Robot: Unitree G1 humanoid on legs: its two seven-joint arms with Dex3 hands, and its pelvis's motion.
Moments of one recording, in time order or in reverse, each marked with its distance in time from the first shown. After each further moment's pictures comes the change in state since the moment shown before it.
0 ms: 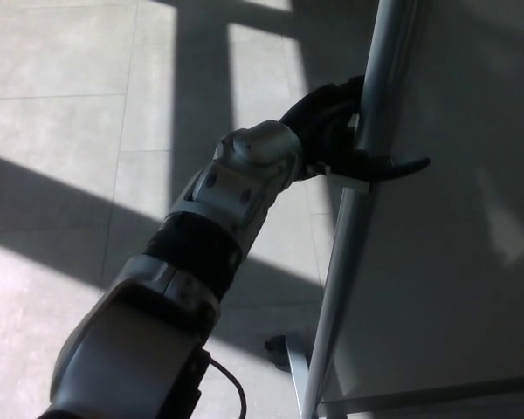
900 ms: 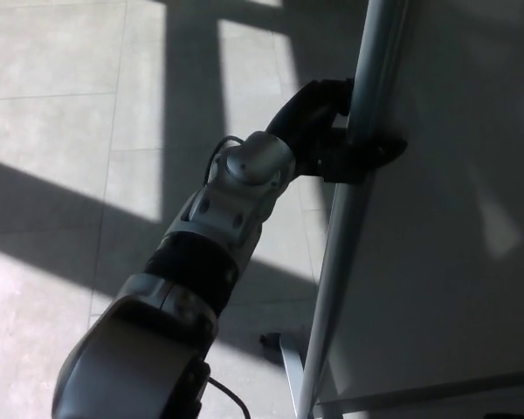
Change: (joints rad) left_arm 0.063 0.014 0.065 0.014 0.044 -0.179 0.070; right_arm -0.035 -0.006 -0.005 -0.015 0.009 0.031 0.032
